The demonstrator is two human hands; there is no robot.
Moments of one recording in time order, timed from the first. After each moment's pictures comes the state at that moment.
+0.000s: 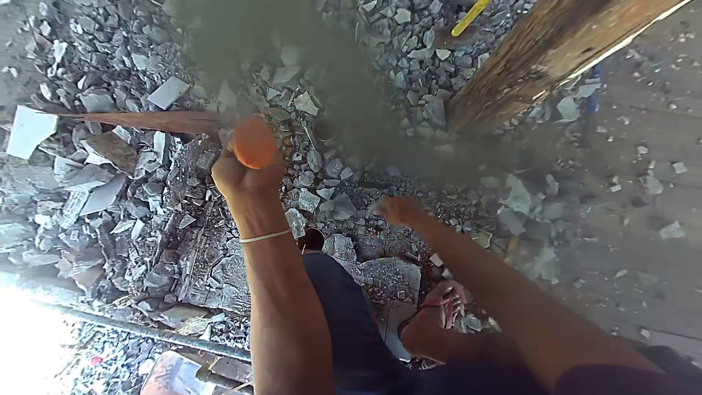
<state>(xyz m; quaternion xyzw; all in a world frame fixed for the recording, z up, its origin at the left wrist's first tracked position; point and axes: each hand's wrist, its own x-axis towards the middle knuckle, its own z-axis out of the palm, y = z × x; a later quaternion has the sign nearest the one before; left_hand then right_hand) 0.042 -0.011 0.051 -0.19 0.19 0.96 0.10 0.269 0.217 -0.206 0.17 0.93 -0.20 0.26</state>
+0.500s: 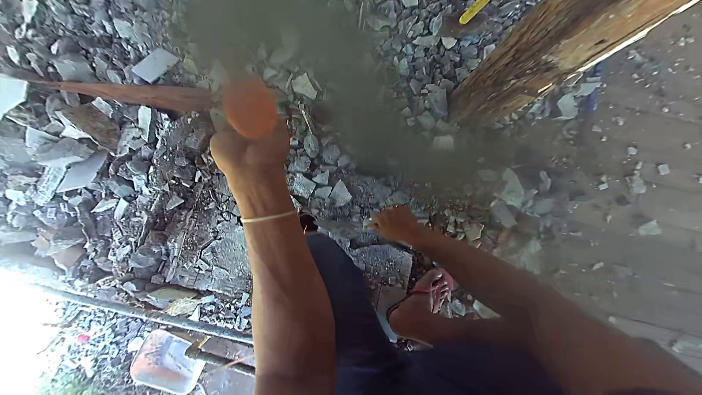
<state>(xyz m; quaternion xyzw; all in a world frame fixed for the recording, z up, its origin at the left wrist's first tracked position) 0.048 -0.001 0.053 -0.18 0.16 0.97 0.11 0.296 0.165 -0.176 0.09 0.91 -0.16 0.37</state>
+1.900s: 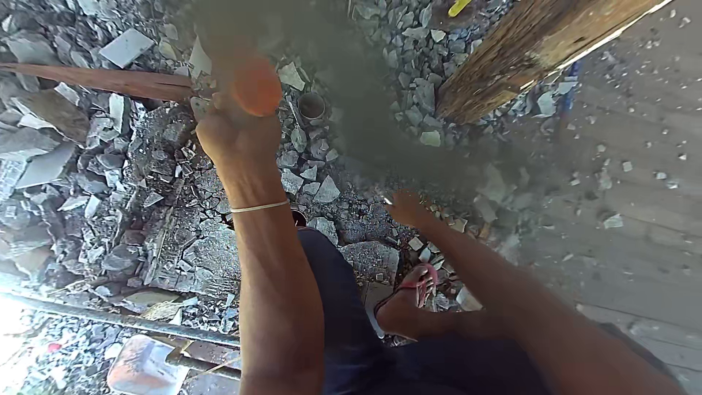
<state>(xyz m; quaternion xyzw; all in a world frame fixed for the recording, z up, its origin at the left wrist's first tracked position) 0.049 0.015 0.052 -0.20 0.16 0.96 0.09 0.318 0.222 -0.189 0.33 0.82 -0.30 0.35</state>
